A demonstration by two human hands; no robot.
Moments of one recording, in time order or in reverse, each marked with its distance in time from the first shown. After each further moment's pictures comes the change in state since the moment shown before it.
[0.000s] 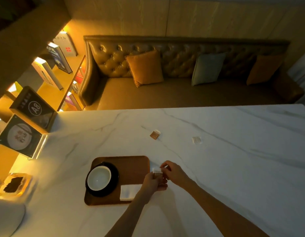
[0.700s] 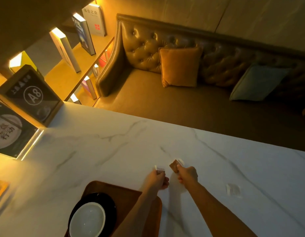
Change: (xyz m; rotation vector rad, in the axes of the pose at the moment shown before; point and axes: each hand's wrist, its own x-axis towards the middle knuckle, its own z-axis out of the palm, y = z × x) left_hand 0.215 0.076 -0.068 -0.171 0.295 -0.201; right_hand 0.274 0.006 0.007 0.110 0.321 0.574
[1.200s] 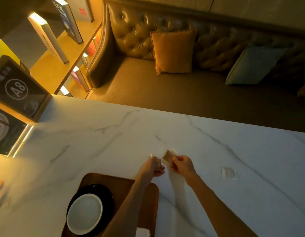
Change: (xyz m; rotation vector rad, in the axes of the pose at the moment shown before) left_hand 0.002 0.003 -0.006 -0.090 -0.095 -0.019; right_hand -0.016 0.023 -0.018 0.232 -0.235 -0.167
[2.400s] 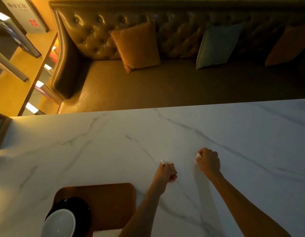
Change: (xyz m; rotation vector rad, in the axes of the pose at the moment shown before) left_hand 0.016 -0.086 0.139 0.195 -0.075 -0.003; right_hand 0.013 0.065 -0.185 -0.735 0.407 -0.116
